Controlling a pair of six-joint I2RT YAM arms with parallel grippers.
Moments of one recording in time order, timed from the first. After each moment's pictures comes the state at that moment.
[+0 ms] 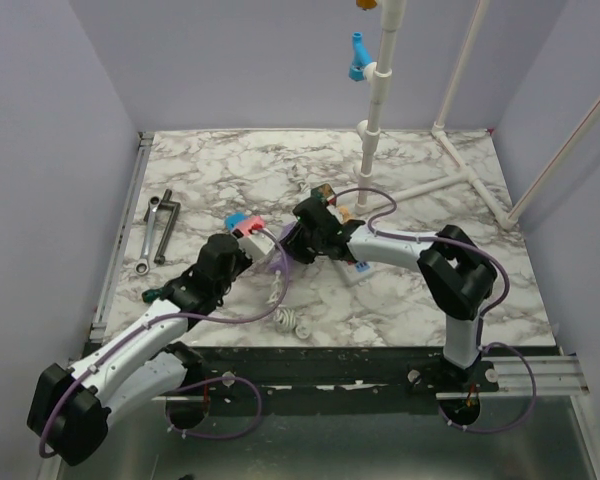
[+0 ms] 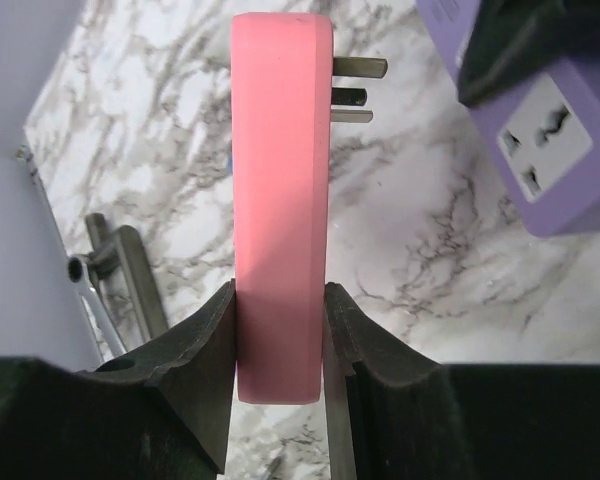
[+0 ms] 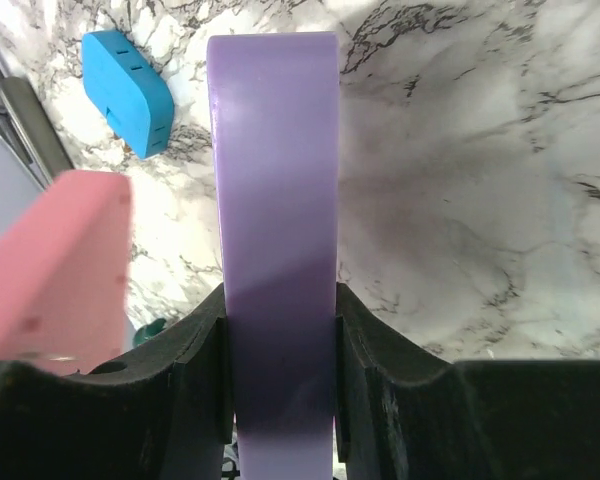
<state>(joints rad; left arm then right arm) -0.61 0.87 0.48 -0.15 -0.28 0.50 0.85 1.92 1.24 -0.14 0.06 1.36</state>
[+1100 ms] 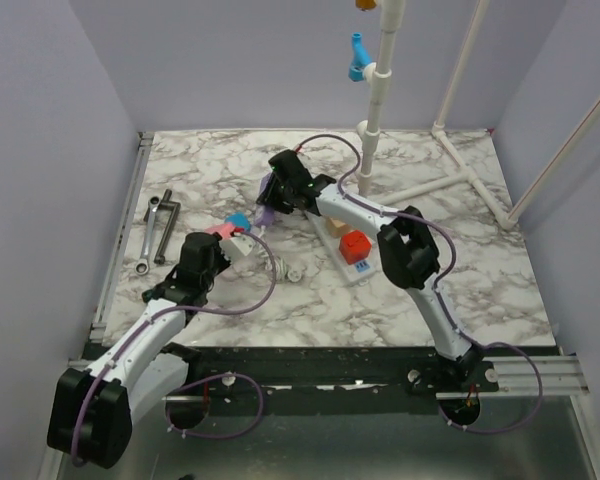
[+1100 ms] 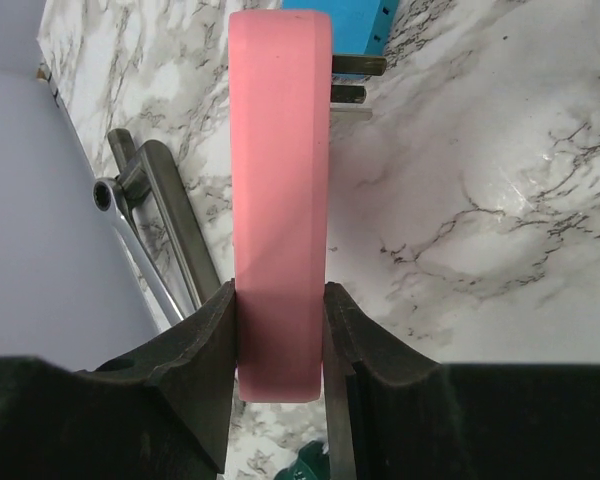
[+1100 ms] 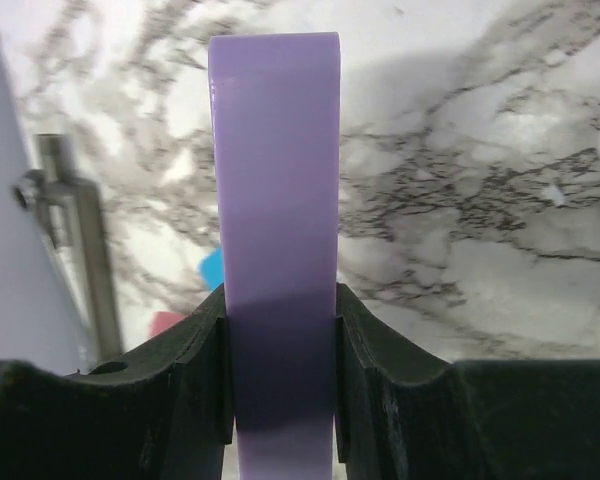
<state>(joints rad) -0.31 0.91 0.44 -0.14 -0.18 0.72 0.76 2.34 2.01 -0.37 0.10 0.99</state>
